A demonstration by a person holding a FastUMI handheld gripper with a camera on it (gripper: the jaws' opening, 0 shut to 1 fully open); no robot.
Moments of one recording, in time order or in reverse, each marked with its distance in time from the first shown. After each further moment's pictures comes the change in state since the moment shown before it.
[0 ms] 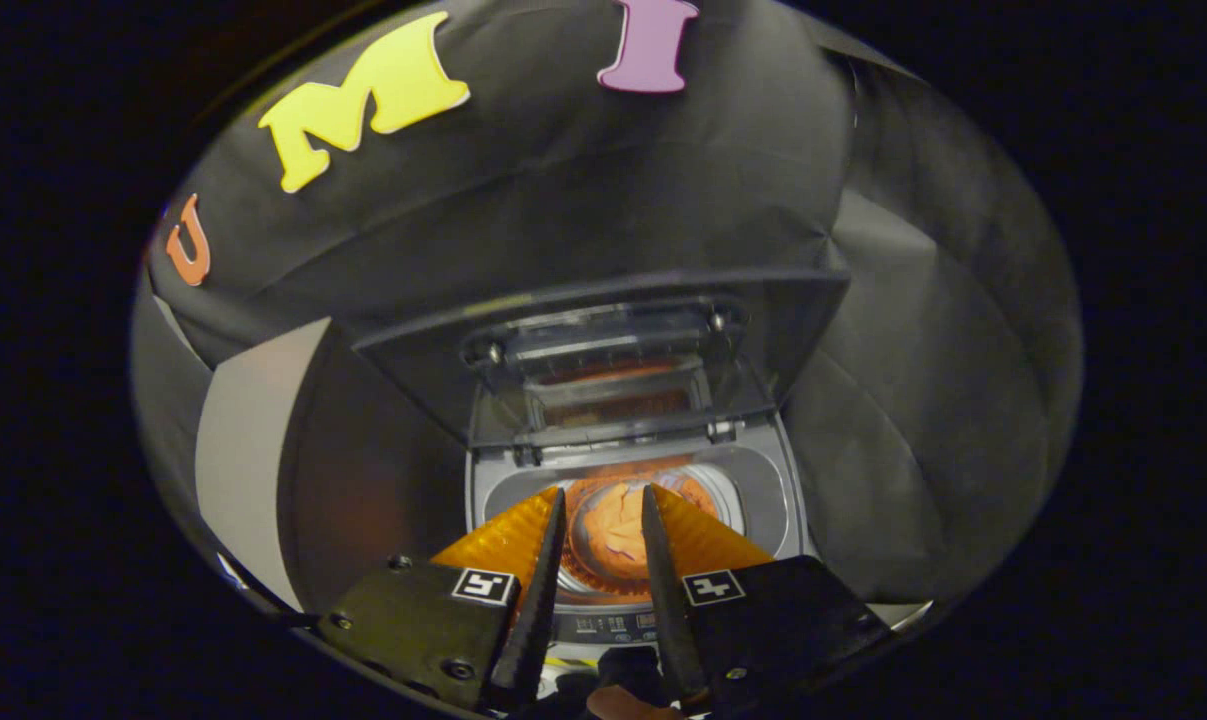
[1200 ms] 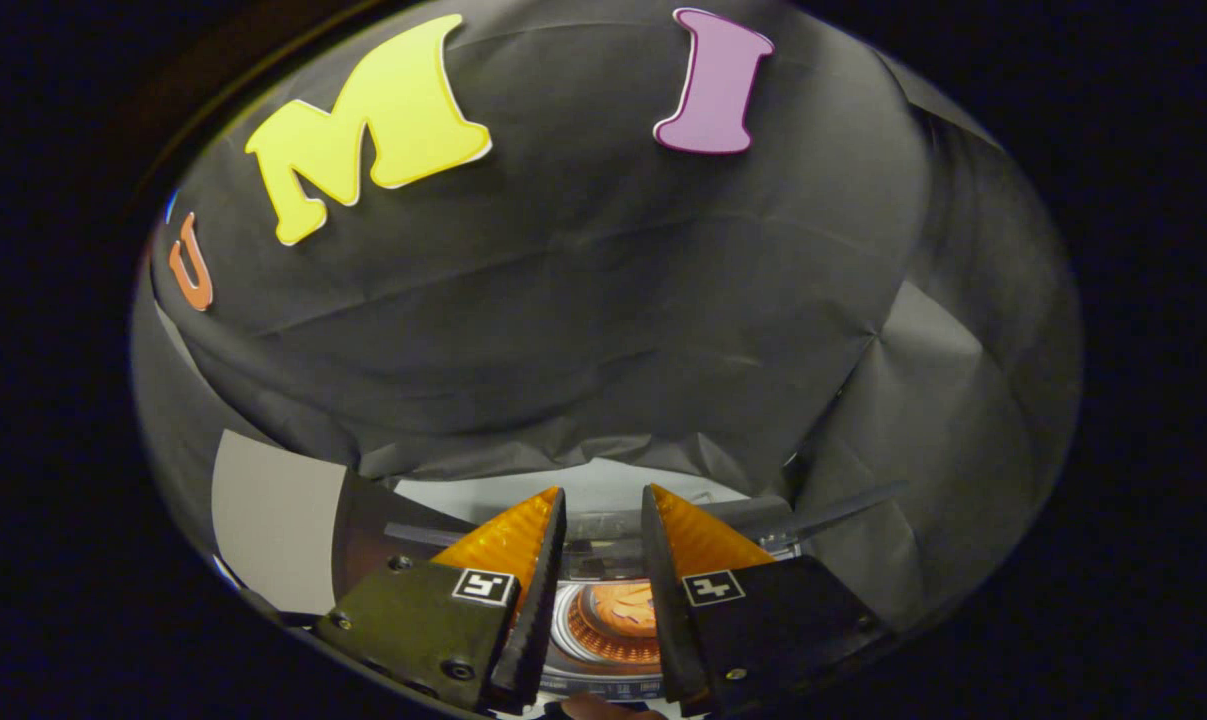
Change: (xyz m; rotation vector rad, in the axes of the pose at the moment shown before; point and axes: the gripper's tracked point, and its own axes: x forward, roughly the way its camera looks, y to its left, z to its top) arm 0.047 0.036 0.130 -0.065 -0.067 0.046
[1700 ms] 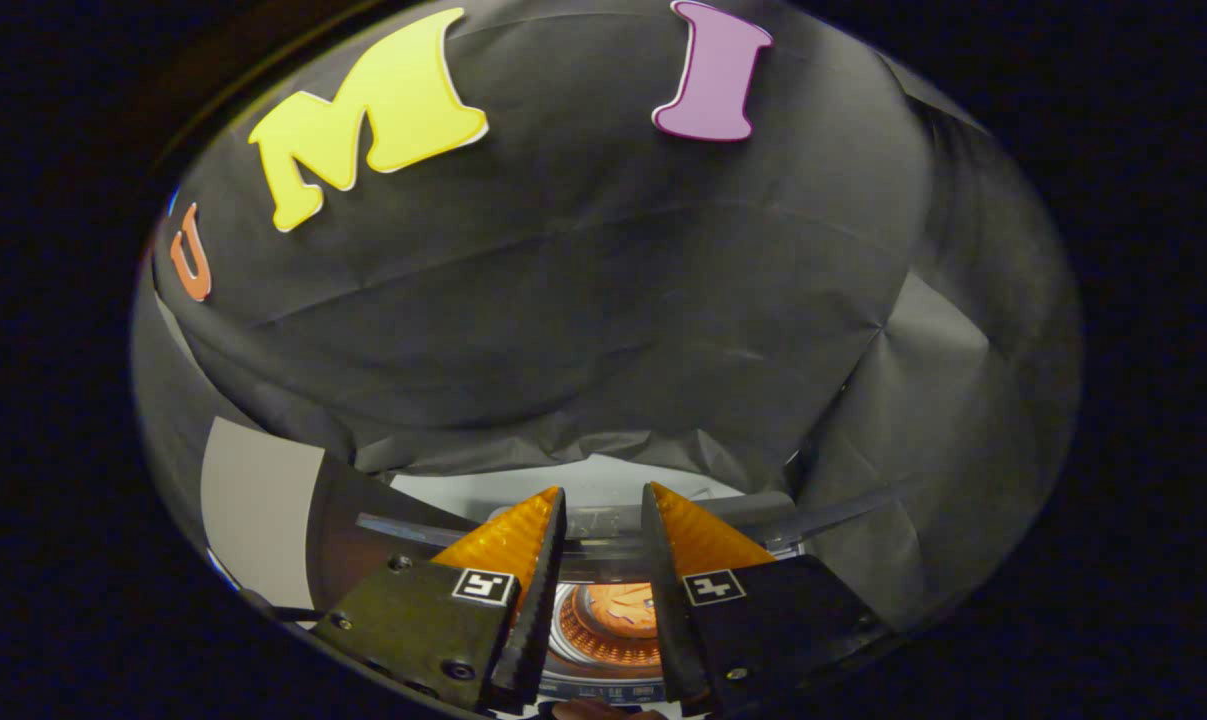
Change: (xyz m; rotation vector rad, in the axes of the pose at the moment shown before) arm 0.015 -0.004 -0.011 -0.031 -0.014 0.001
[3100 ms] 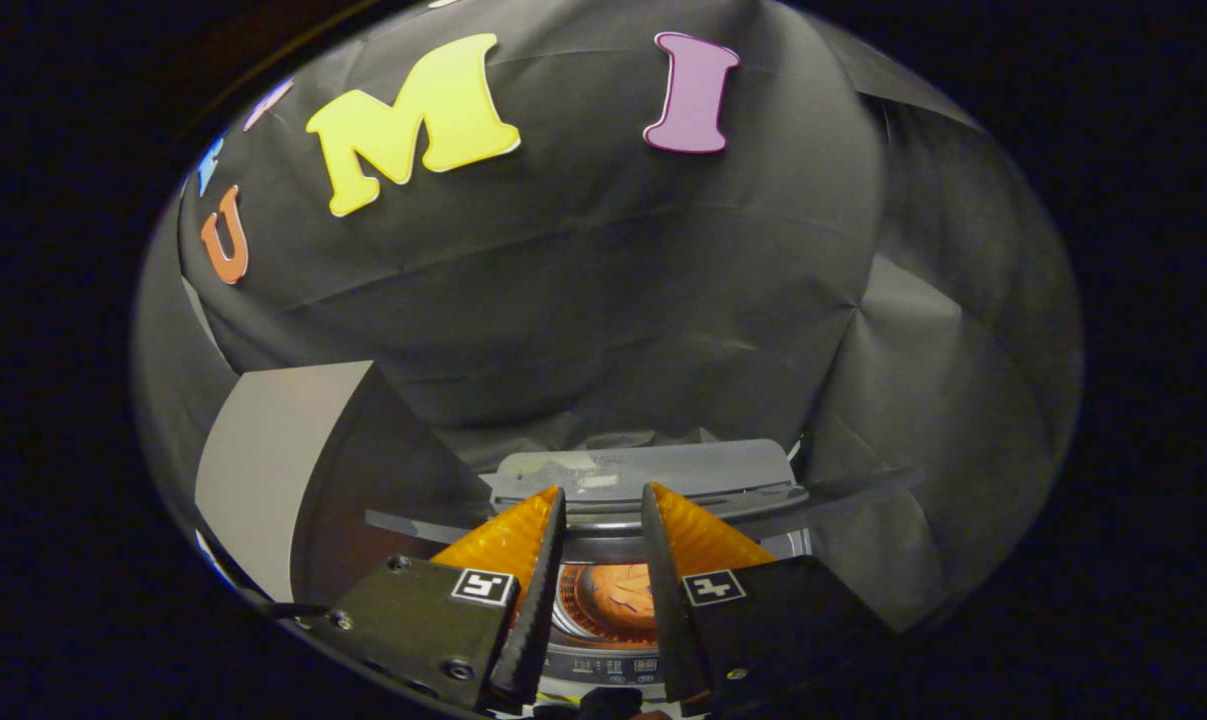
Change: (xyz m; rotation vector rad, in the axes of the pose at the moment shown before) arm -0.058 -0.008 -0.093 0.017 -0.084 0.029
